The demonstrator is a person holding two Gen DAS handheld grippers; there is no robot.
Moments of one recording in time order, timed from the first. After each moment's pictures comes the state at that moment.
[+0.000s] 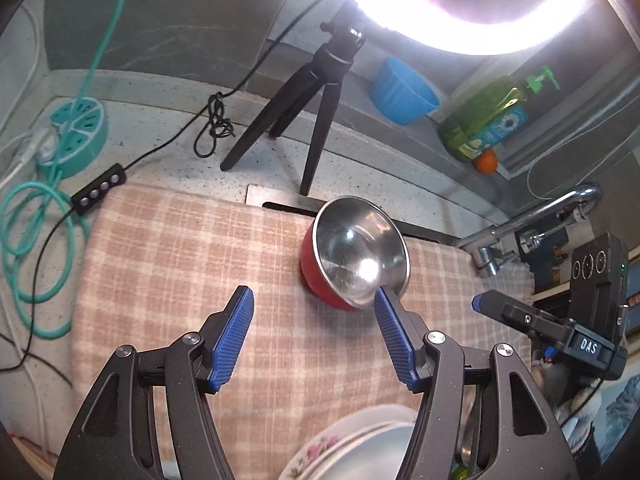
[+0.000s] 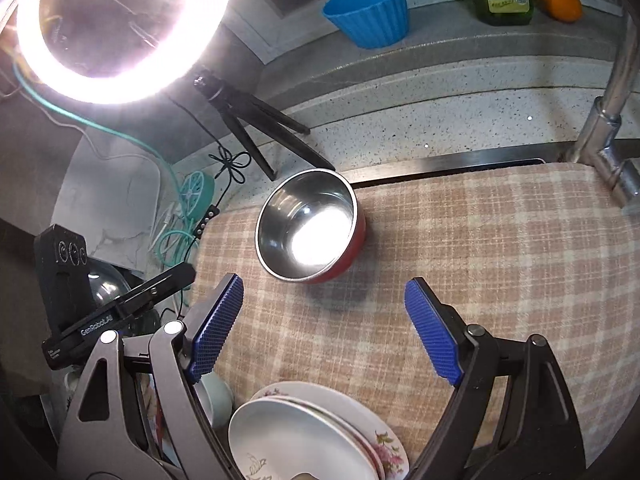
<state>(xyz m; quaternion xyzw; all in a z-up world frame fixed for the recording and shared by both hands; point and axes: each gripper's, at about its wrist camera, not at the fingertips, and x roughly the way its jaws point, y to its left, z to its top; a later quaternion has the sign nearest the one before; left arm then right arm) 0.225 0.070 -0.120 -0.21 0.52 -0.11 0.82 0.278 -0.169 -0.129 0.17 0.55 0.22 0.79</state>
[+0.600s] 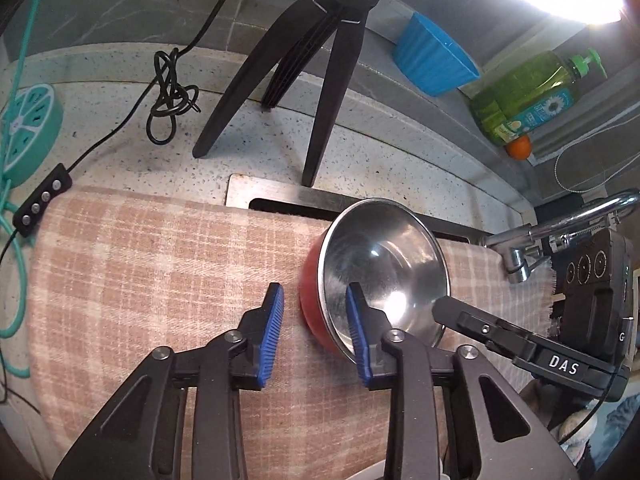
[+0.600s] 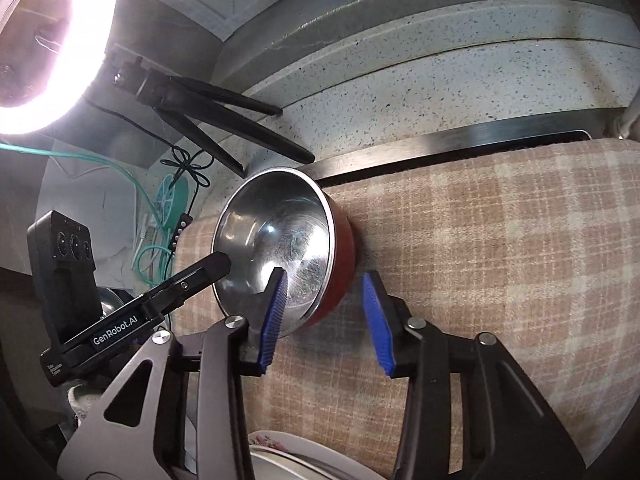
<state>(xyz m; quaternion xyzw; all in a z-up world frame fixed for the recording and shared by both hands) 0.277 0.051 -0.168 -0.19 0.57 -0.11 0.79 0.330 -0.151 -0.196 0.20 0.60 0.21 0.75</state>
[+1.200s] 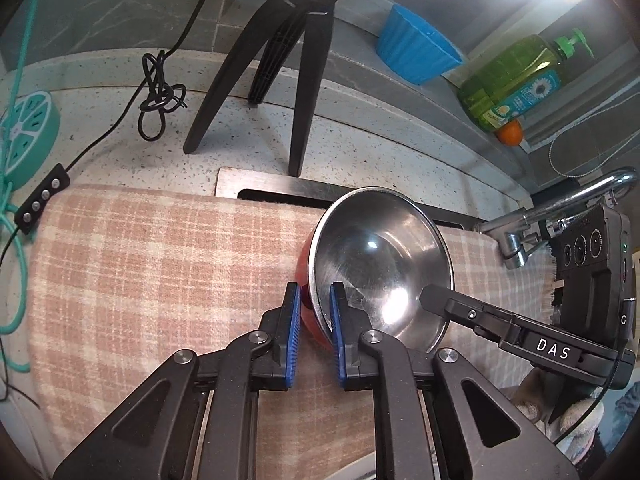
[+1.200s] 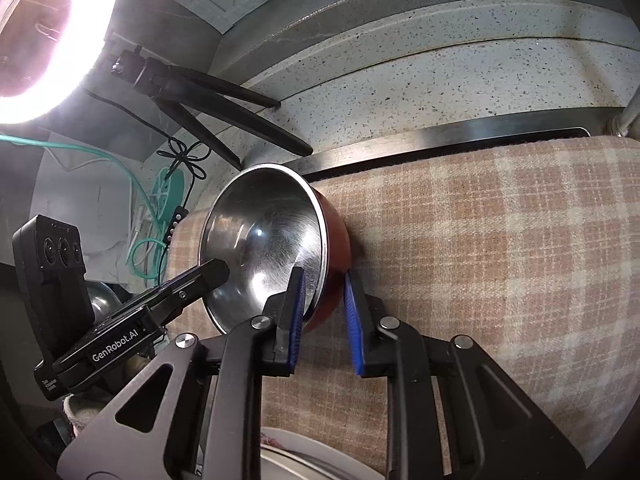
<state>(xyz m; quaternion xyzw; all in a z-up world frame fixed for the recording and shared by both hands) 0.266 0.036 -0.160 -0.18 0.56 -0.12 0.80 0.321 -0.151 -0.193 0.19 0.60 0.20 0.75</state>
